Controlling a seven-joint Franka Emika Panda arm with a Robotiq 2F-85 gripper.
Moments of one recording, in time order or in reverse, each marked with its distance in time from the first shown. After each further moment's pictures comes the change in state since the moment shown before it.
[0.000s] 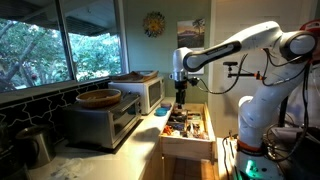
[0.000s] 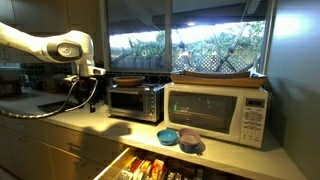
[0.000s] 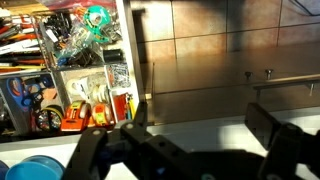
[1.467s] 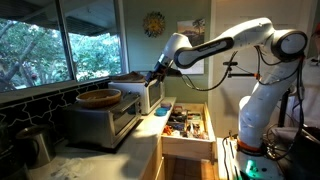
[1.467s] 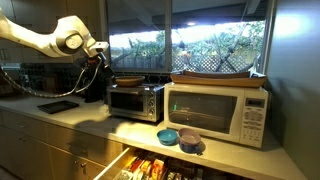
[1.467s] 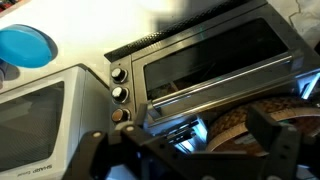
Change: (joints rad) arm -0.057 0.125 0.141 0.179 -0.034 0.582 0.417
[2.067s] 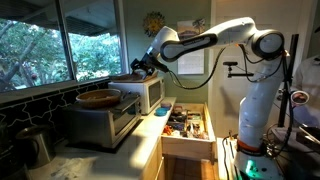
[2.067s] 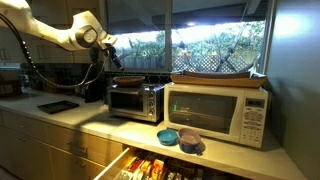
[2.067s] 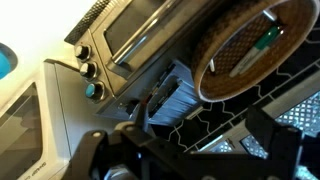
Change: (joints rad) arm -0.068 0.217 0.057 0.289 0.000 0.054 0.364
